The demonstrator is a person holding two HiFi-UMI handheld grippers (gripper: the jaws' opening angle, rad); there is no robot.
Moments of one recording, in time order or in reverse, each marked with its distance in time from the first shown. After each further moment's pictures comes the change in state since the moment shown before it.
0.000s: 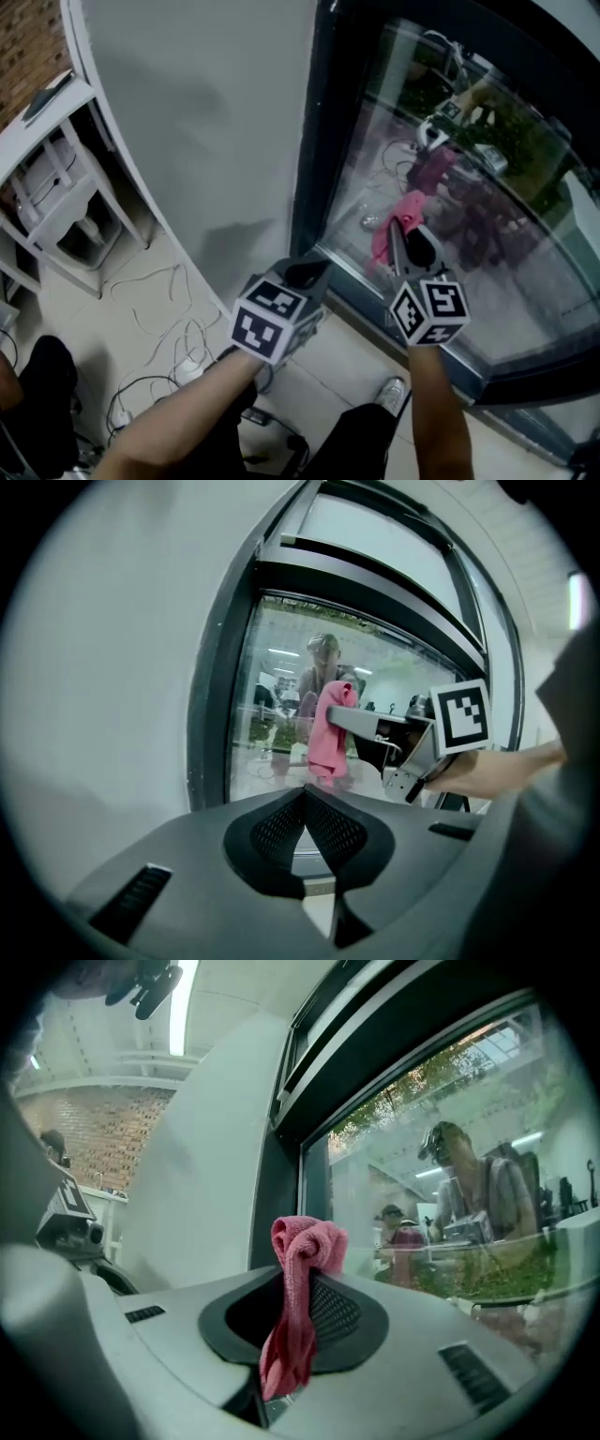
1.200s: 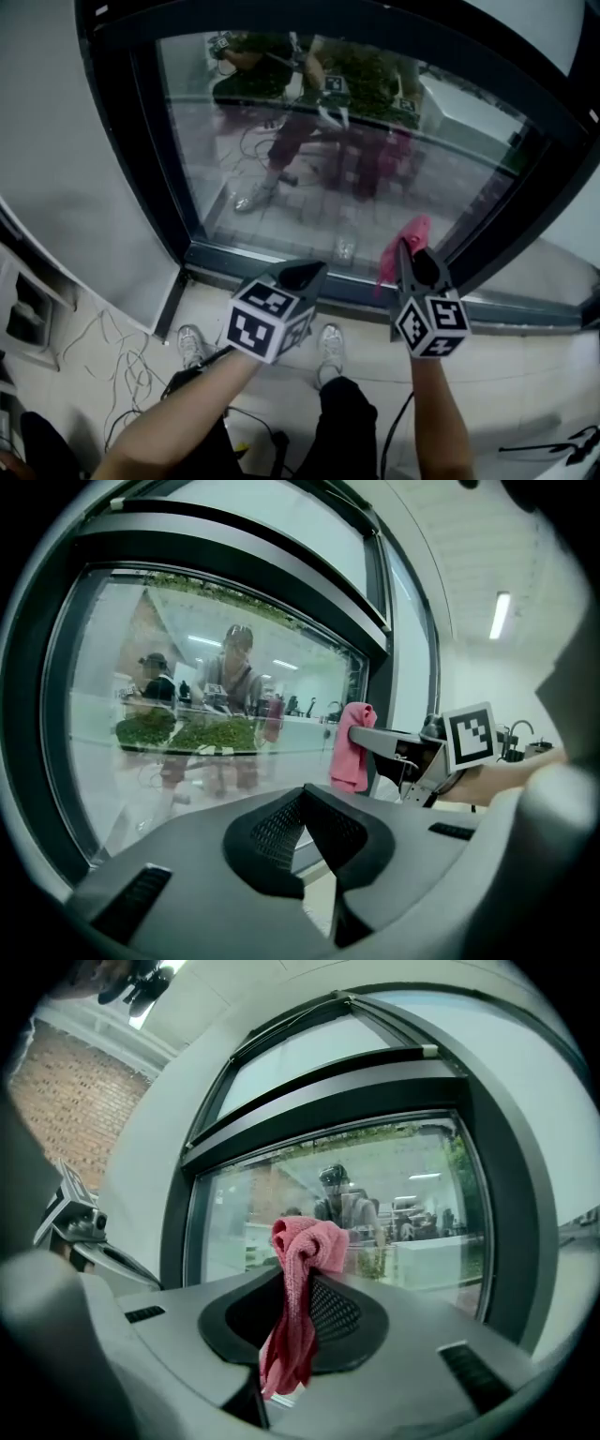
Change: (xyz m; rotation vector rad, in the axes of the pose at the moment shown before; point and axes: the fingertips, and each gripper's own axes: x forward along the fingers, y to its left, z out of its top) left arm 0.059 -0.331 -0.018 0.176 0.043 -0.438; right arm -0.375 -0.189 -0.020 0.041 0.034 -0.566
